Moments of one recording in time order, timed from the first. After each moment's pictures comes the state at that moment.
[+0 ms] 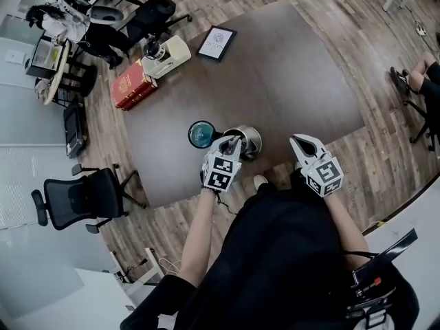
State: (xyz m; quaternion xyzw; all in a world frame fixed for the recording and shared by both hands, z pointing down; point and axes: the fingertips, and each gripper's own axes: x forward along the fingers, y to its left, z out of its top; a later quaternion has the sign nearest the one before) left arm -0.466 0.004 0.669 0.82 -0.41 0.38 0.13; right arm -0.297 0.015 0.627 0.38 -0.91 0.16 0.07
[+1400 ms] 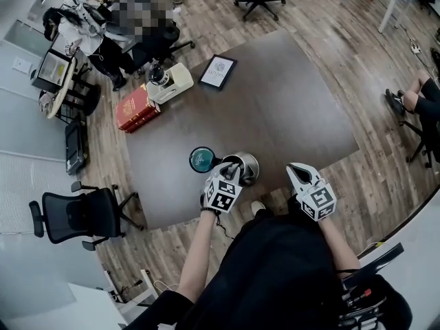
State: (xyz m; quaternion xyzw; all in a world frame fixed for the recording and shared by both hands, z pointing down) left arm -0.470 0.013 0.685 0.80 -0.40 0.44 0.12; right arm -0.294 0.027 0.627 0.39 -0.90 0.17 0.07
